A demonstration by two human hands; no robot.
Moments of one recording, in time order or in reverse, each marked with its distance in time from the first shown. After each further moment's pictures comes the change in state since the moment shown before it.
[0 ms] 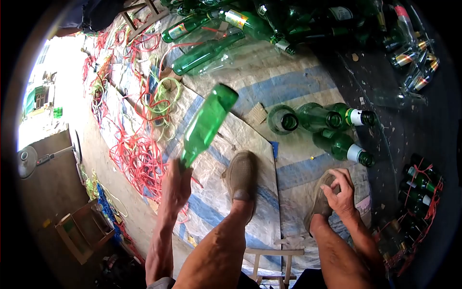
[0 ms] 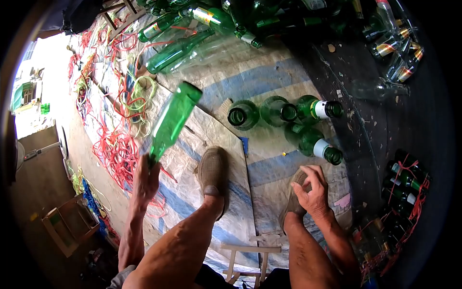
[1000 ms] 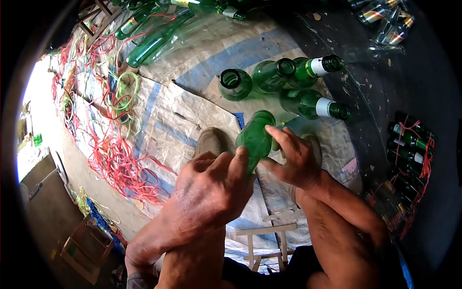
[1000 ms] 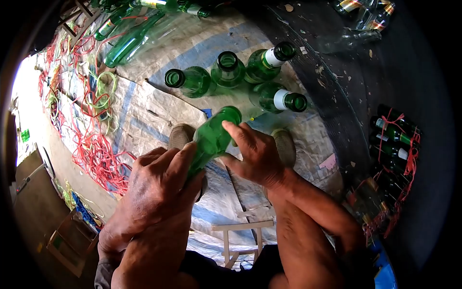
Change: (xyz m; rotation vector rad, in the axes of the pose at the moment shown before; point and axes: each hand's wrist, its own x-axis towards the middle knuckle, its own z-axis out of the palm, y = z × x) left_hand 0.007 0.219 0.007 0.052 -0.344 0.699; right_hand 0.044 -0.085 0.032 -0.069 0.019 -0.326
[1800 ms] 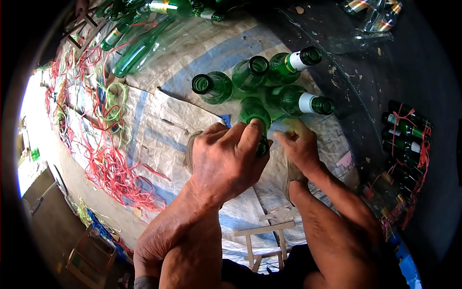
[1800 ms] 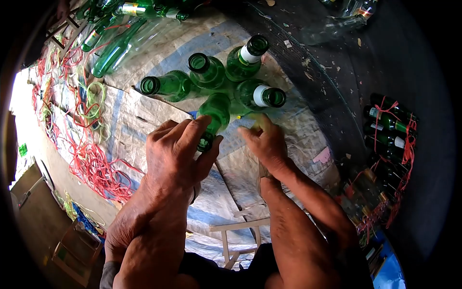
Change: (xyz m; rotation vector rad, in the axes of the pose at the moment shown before) left_hand 0.057 -0.007 0.062 0.016 0.314 0.062; right_hand -0.039 0.066 0.007 0.137 0.132 0.684
